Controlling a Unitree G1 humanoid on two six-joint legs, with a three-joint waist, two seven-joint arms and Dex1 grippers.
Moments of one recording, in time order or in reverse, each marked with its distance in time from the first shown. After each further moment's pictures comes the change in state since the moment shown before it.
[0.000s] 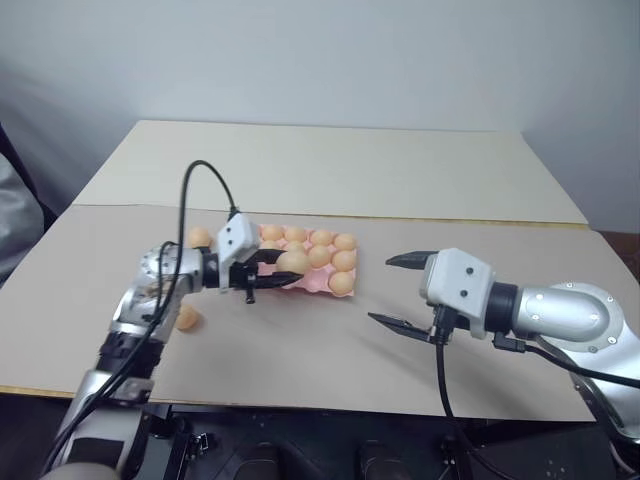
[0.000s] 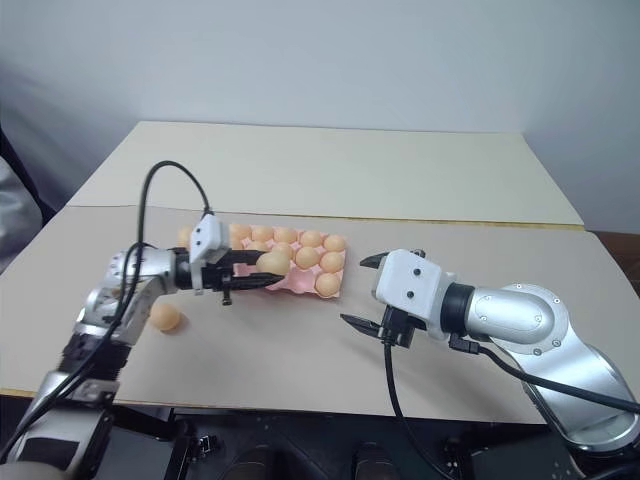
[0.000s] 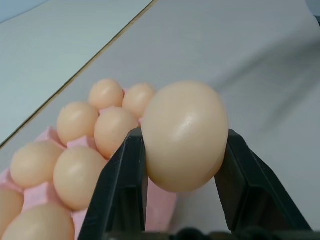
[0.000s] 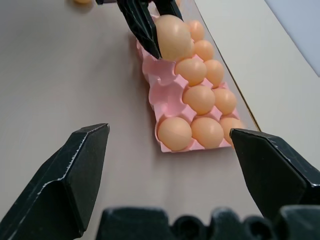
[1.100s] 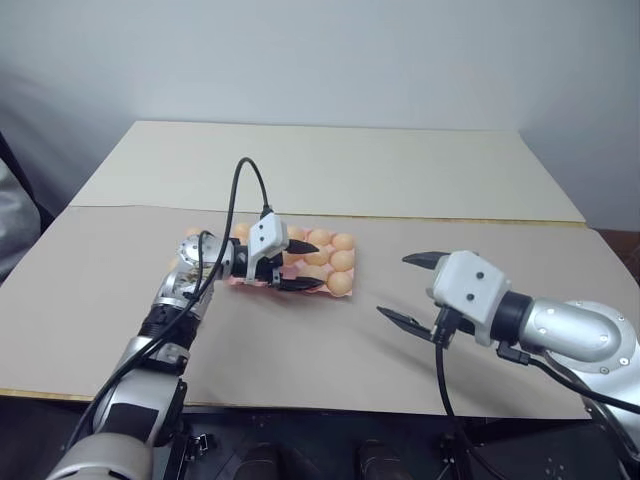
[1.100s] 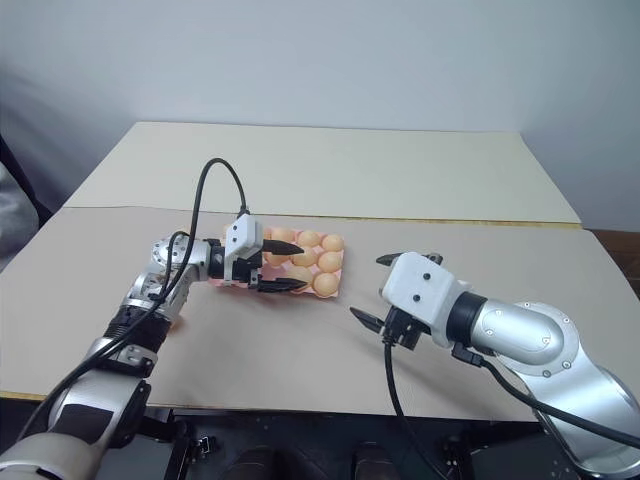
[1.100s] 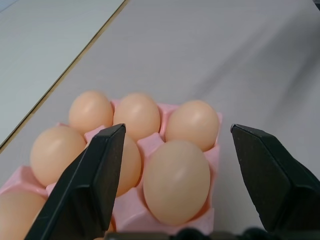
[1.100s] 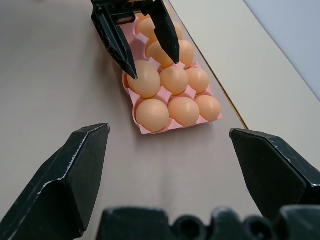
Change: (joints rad) left arm -0.119 -0.057 -0.029 0.252 0.090 -0.190 -0.078; right arm 0.064 -0.005 -0.043 -0.087 0.008 0.086 -0.120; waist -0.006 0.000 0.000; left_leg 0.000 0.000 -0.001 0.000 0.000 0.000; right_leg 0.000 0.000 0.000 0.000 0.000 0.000
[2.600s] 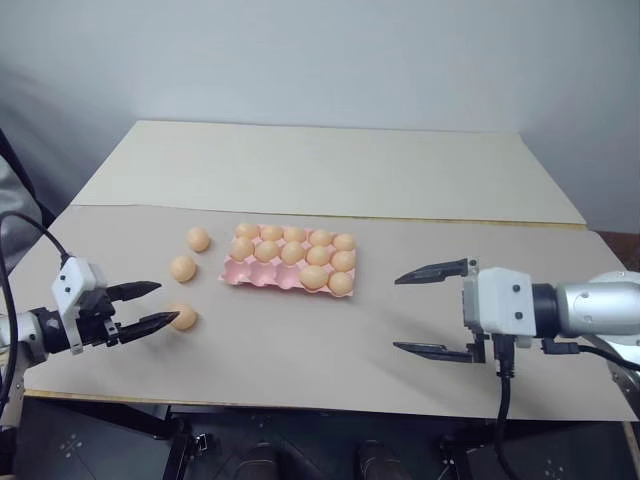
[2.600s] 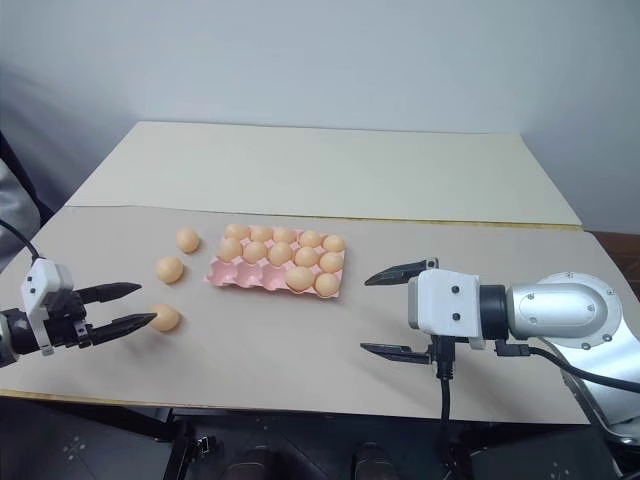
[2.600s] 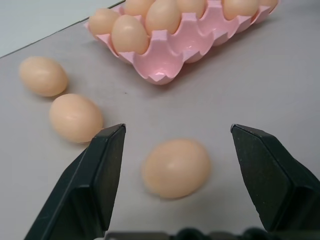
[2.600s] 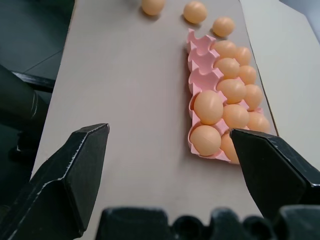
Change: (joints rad) left arm 0.690 0.411 0.533 -0.351 -0.236 0.231 -0.005; right arm 0.027 -0.128 -0.074 0.202 0.094 -0.429 0.422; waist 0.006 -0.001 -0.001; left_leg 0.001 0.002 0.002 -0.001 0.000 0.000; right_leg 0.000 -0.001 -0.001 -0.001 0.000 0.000
